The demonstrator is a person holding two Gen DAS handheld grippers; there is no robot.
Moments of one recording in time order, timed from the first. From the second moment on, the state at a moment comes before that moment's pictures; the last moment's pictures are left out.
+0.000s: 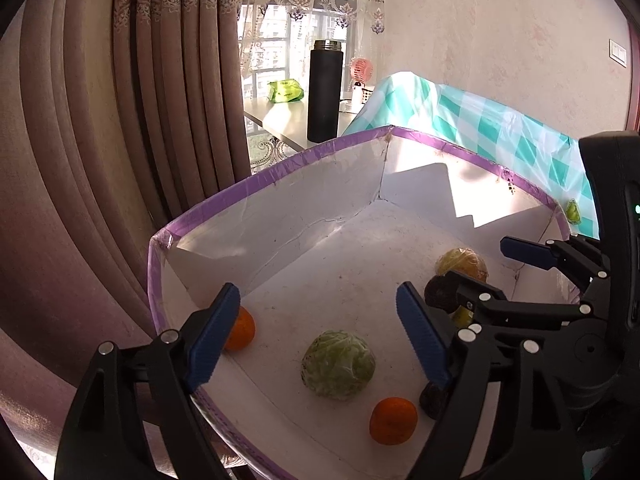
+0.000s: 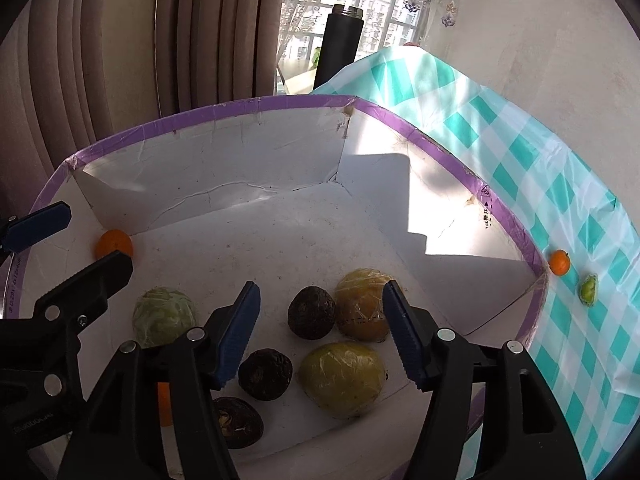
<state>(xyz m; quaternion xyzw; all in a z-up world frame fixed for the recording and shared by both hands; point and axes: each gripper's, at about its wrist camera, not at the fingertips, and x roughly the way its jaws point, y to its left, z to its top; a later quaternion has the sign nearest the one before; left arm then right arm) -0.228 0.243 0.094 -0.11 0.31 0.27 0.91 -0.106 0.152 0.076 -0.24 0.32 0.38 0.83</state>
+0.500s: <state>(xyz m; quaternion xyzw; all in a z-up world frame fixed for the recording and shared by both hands) -0.238 0.217 0.124 -0.05 0.27 0.31 0.91 -0.095 0.075 0.119 -0.10 0.25 0.38 0.88</state>
